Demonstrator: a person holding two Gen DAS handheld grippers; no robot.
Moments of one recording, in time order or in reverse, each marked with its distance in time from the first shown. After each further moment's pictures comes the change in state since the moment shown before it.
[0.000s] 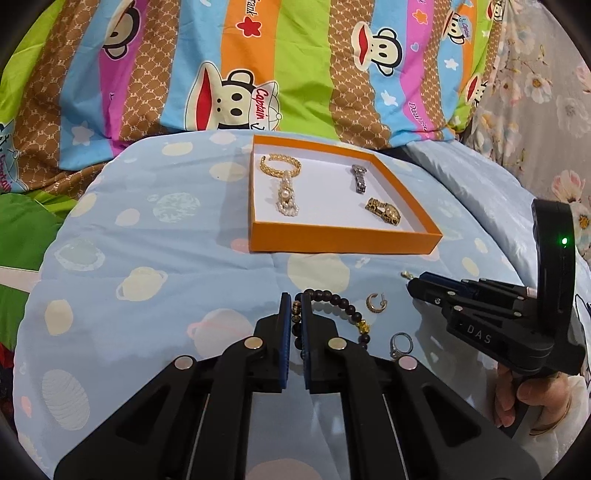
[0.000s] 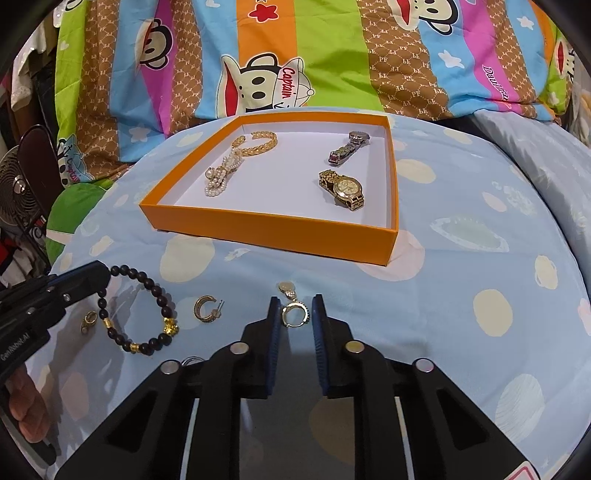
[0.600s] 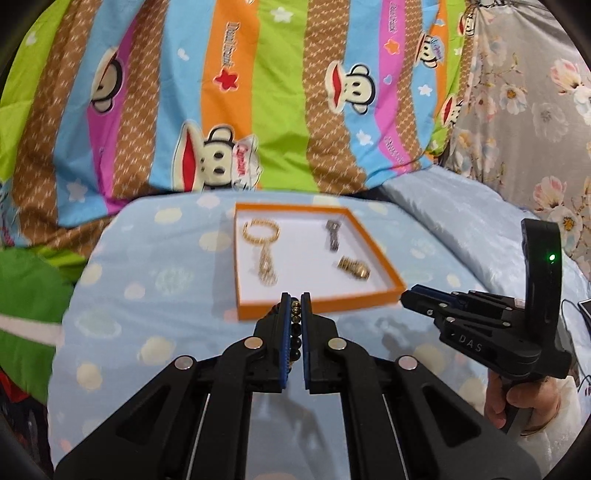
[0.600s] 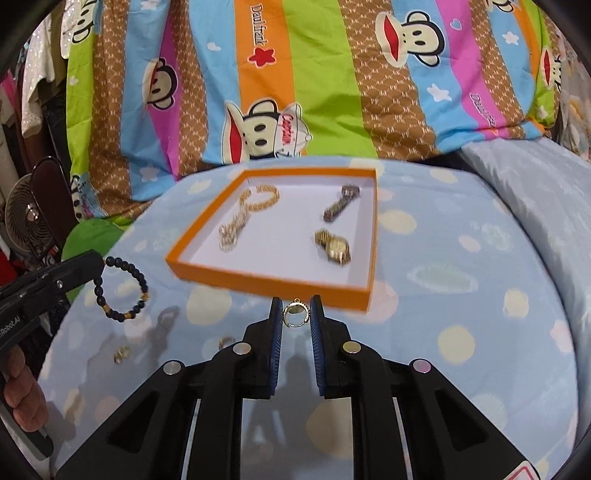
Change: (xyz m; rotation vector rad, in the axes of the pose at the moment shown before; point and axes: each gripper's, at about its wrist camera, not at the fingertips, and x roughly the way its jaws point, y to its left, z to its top) left arm -0.045 -0.021 0.052 0.077 -0.127 -0.044; right arm -0.050 -0.008 0.039 0.018 -0.141 0.019
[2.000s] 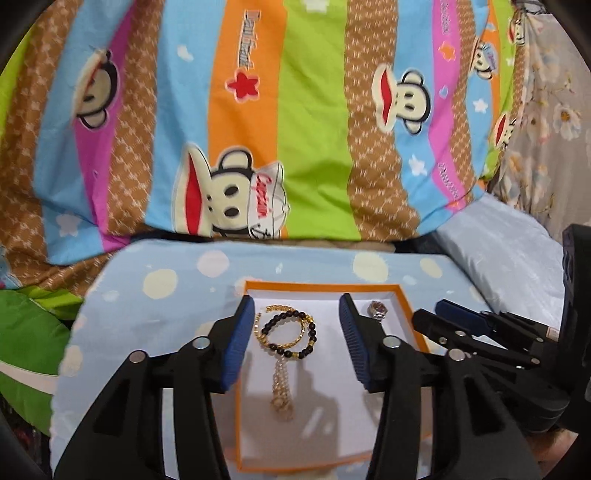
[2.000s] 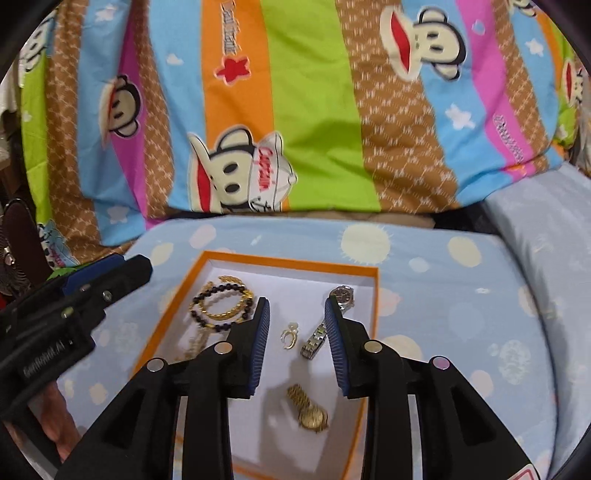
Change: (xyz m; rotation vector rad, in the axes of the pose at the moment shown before) left arm 0.095 0.013 0.099 -0.061 -0.022 0.141; right arm 0.057 -0.019 0.108 0.014 -0.005 -0.008
